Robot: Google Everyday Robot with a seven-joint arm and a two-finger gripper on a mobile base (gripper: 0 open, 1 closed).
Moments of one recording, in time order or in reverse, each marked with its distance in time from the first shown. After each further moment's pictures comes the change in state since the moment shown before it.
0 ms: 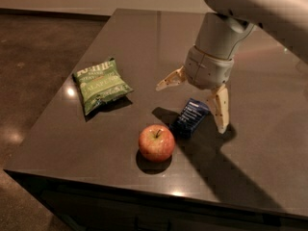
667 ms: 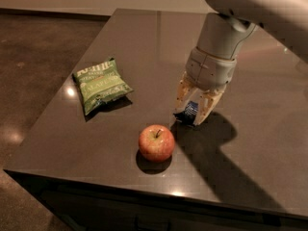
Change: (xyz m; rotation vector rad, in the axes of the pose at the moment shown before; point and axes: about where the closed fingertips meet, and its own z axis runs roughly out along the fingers) arm -0.003 0.010 -0.001 -0.038 -0.017 0.002
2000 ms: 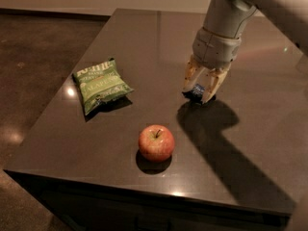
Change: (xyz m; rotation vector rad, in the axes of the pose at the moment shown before) arm 0.056 -0.022 -0.032 0.022 0.083 0.017
